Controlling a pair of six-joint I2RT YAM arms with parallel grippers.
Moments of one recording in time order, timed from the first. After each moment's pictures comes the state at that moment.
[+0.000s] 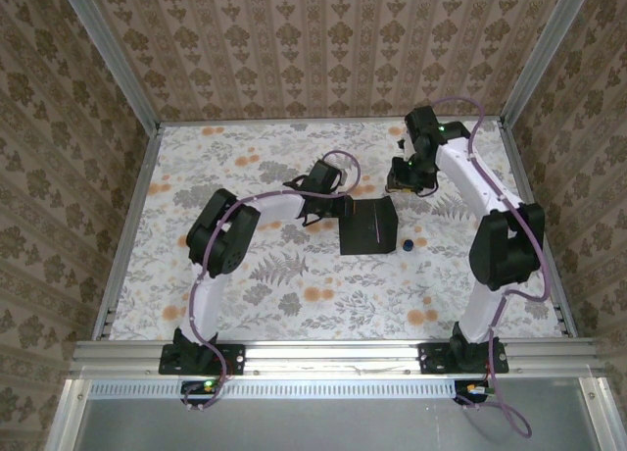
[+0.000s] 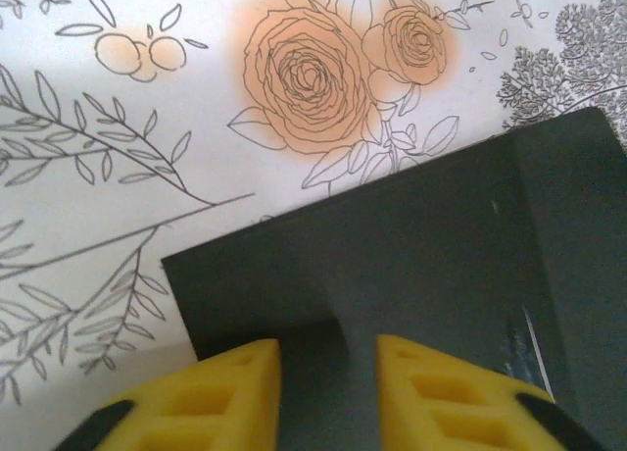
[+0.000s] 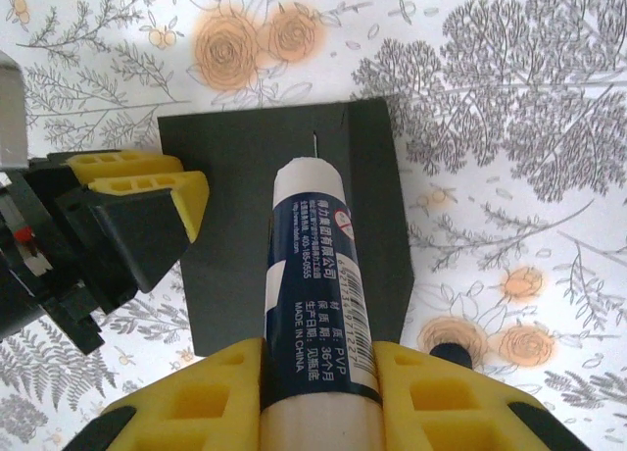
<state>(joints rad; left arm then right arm) -0.72 2.14 1.44 -0.18 0.24 -0.54 0.18 1.80 1.64 -1.11 -0.19 0.33</state>
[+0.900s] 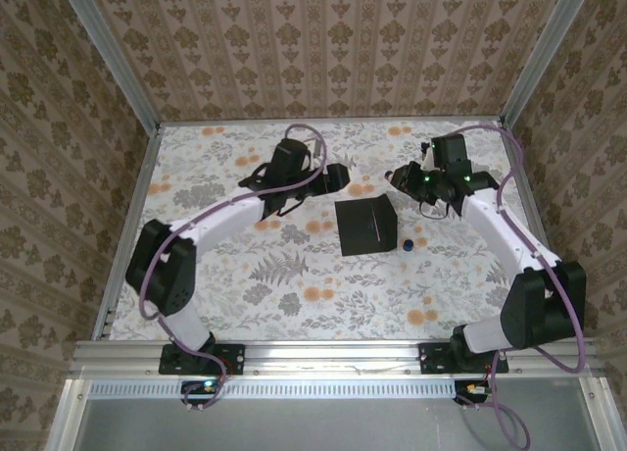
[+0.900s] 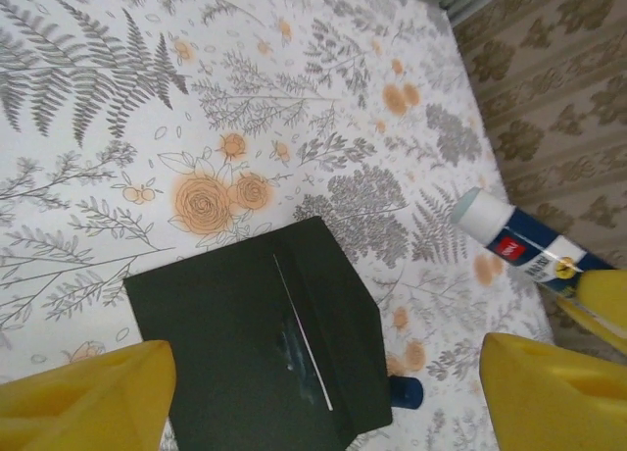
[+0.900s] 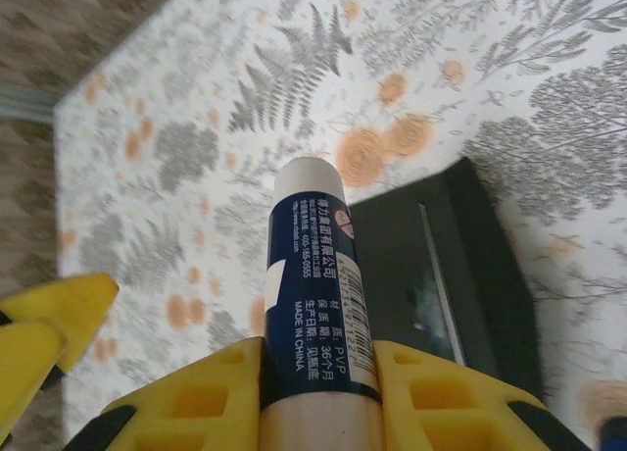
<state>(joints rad) -0.66 1.66 1.23 -0.11 0.26 -0.71 0.15 1.39 1.11 -0.49 -0.33 0.67</state>
